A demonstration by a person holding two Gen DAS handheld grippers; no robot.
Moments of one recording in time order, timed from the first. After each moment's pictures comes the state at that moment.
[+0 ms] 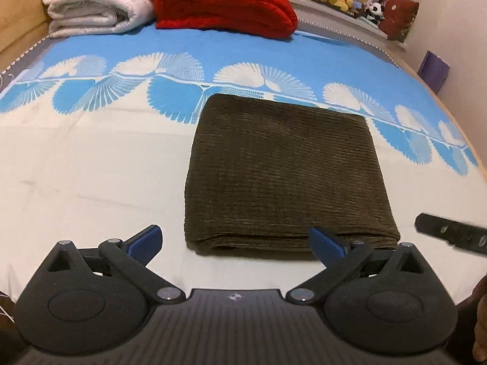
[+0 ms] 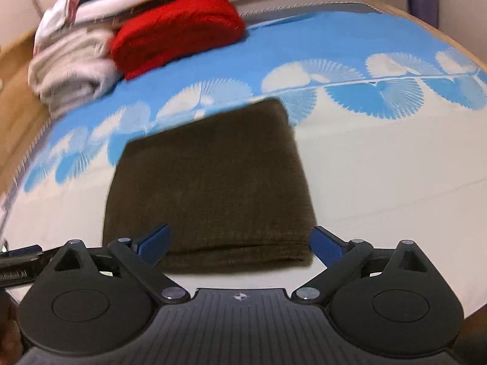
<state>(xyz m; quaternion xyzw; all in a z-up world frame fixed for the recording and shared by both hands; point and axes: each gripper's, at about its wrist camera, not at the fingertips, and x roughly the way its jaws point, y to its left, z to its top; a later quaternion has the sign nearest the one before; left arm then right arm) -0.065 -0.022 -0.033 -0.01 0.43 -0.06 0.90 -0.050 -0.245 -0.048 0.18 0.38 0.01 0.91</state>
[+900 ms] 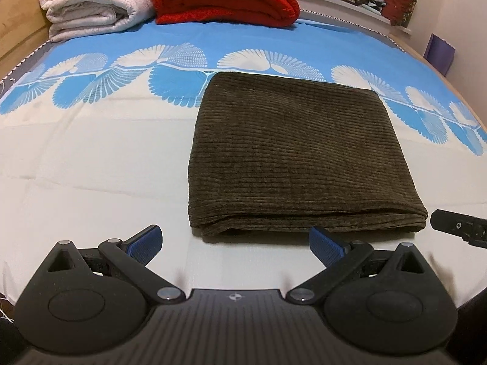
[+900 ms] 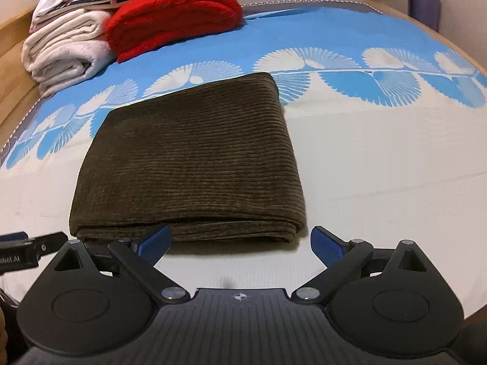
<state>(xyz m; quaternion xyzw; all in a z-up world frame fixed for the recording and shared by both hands) -0.059 -0.028 -0.084 0.01 0.44 -0.05 0.90 -0.060 -0.239 -0.085 0.16 0.39 0.00 0.91</state>
